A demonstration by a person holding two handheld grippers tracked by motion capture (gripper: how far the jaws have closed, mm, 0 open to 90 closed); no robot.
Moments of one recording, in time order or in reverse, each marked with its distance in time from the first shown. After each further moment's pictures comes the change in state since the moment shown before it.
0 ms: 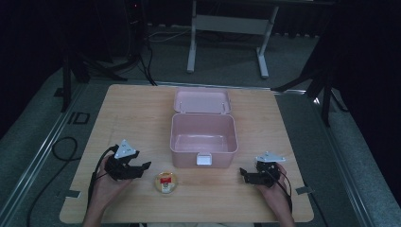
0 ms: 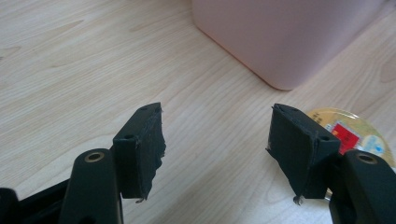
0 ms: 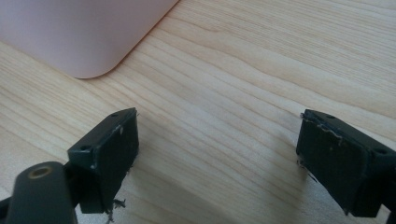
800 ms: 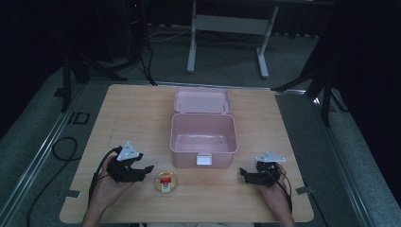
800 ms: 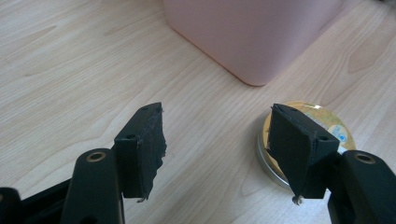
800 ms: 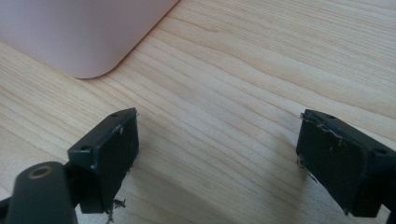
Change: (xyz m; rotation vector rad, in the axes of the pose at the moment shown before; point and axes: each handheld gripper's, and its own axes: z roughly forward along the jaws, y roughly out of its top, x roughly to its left) left arm -0.012 0.006 -0.004 0.021 -0.044 0.049; right arm 0.000 0.000 0.000 0.000 0.000 -0.001
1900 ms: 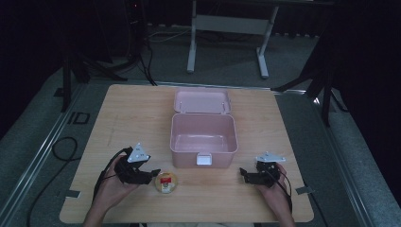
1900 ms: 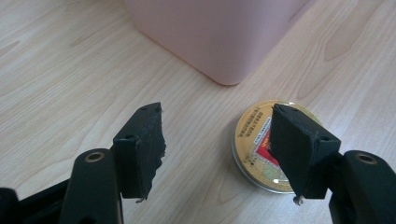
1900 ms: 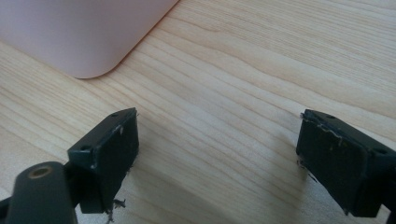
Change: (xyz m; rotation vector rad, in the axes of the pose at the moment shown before) left arm -0.018 0.014 0.009 0.060 -0.048 0.106; right arm 0.000 0.000 0.000 0.000 0.000 0.000
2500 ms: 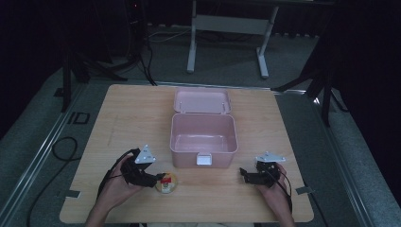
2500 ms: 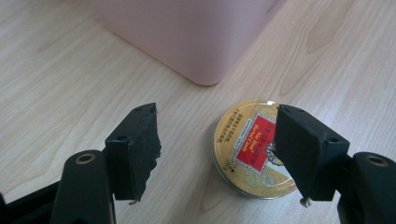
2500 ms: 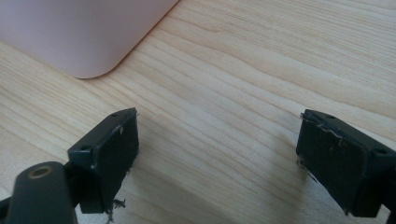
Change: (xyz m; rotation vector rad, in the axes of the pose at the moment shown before) left arm -0.008 0.006 0.011 0.039 -0.051 0.047; right arm 0.000 0.000 0.000 0.000 0.000 0.000
